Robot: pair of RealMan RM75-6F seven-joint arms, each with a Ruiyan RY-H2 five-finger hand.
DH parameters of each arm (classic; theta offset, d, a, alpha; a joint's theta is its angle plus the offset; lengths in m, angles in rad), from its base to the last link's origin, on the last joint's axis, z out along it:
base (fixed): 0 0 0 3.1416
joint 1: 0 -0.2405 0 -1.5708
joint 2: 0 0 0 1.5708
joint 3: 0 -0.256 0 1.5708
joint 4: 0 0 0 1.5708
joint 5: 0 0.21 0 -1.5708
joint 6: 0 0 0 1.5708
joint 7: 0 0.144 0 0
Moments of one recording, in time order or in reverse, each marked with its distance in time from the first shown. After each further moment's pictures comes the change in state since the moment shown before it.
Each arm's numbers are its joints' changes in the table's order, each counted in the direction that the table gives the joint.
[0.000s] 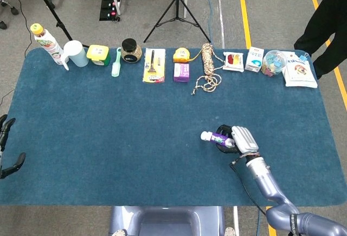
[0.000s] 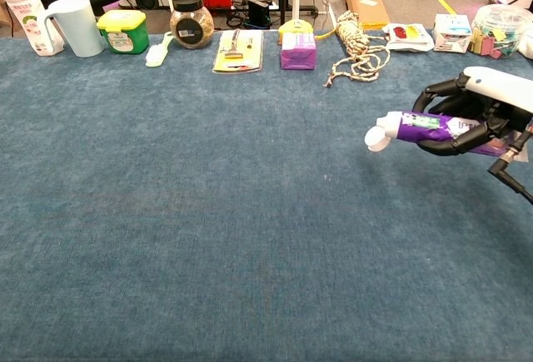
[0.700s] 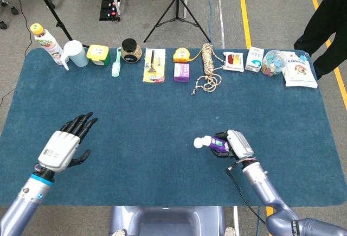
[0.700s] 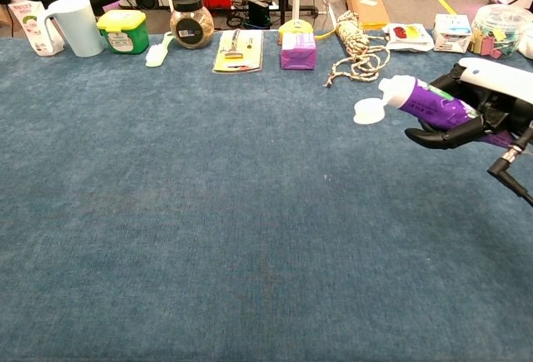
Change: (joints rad) left arm 0.282 0.168 0.042 -0.057 0.016 -0.321 0.215; right arm 0.016 -0.036 0.014 -0.135 -0.024 0.038 0.092
